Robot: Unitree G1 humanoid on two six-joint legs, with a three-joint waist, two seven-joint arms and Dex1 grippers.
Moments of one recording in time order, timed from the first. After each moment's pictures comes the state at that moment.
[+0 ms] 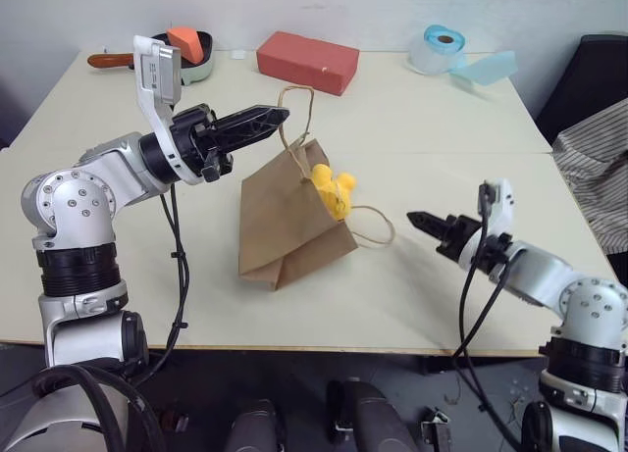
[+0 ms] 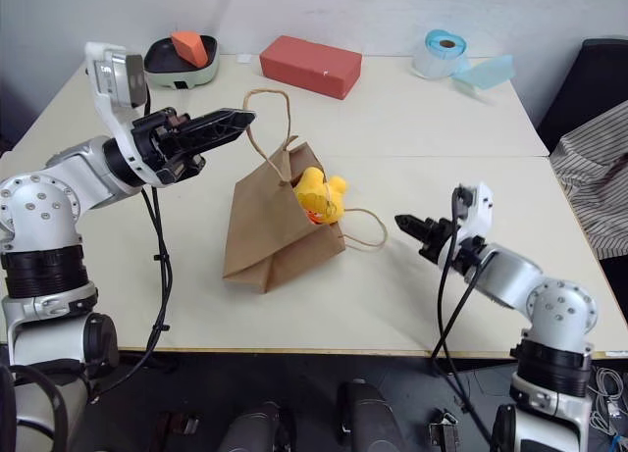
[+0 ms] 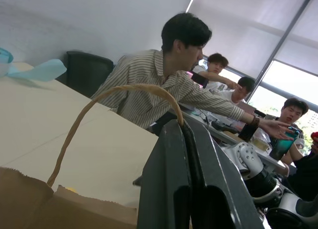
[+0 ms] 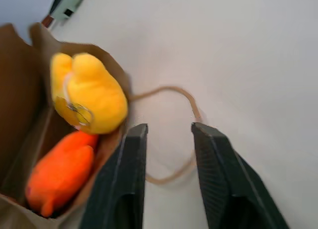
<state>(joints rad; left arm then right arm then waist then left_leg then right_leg) -0.89 0.59 0.25 0.05 -1.01 1.04 -0.81 -0.37 -0.43 -0.38 -0.14 1.37 1.12 -0.18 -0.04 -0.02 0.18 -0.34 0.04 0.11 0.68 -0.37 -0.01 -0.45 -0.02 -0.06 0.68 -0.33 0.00</state>
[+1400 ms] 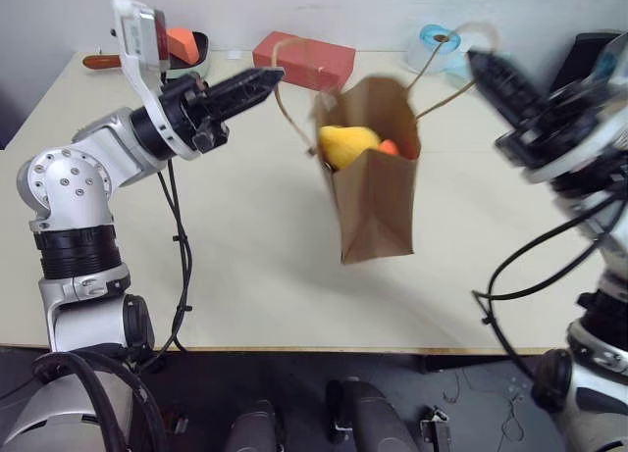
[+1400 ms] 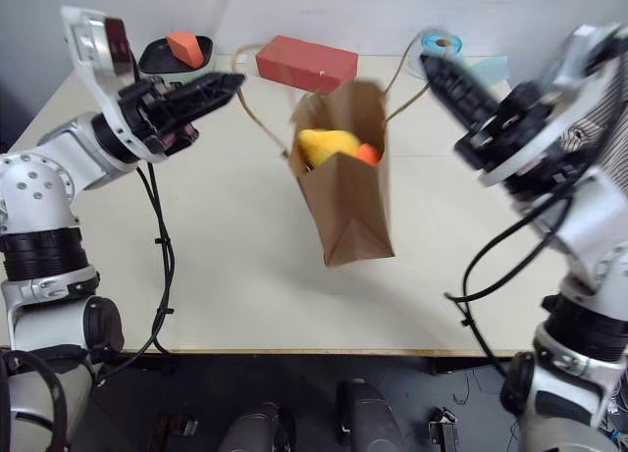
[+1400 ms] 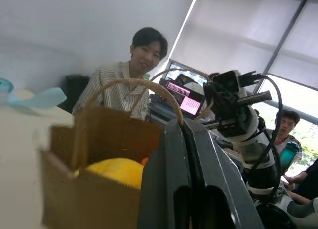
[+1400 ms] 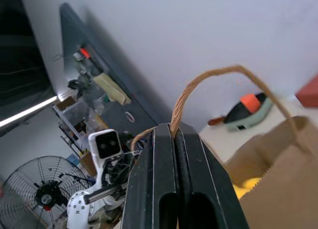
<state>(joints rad) -0.99 0.57 0.29 0.14 -1.01 0.99 -0.80 -0.67 -0.66 -0.47 -0.31 1.85 0.90 -0.04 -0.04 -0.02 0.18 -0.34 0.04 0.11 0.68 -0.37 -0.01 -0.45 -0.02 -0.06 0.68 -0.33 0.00</state>
